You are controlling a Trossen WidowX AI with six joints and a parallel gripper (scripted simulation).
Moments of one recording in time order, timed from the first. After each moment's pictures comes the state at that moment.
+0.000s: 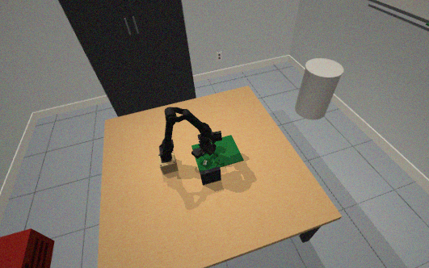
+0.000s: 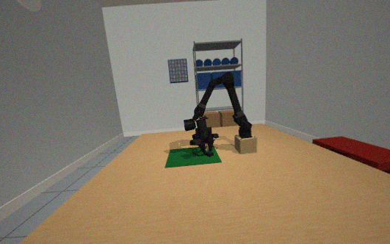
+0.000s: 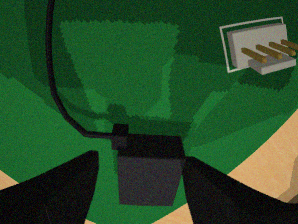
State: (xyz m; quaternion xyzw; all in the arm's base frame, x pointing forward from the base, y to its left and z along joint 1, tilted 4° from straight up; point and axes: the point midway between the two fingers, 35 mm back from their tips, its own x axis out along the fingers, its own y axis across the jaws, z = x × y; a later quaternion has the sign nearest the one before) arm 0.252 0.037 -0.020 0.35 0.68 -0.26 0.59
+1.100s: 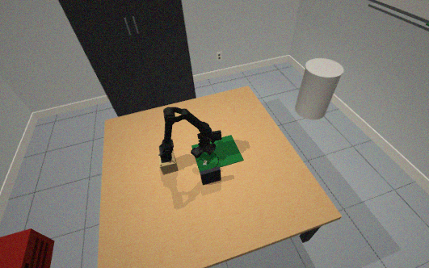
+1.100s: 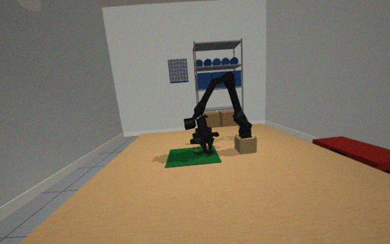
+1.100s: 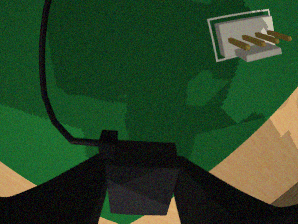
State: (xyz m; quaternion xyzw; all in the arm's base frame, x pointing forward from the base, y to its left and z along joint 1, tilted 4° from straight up) arm 0.248 0.037 -0.012 0.35 0.68 -0.26 0.59
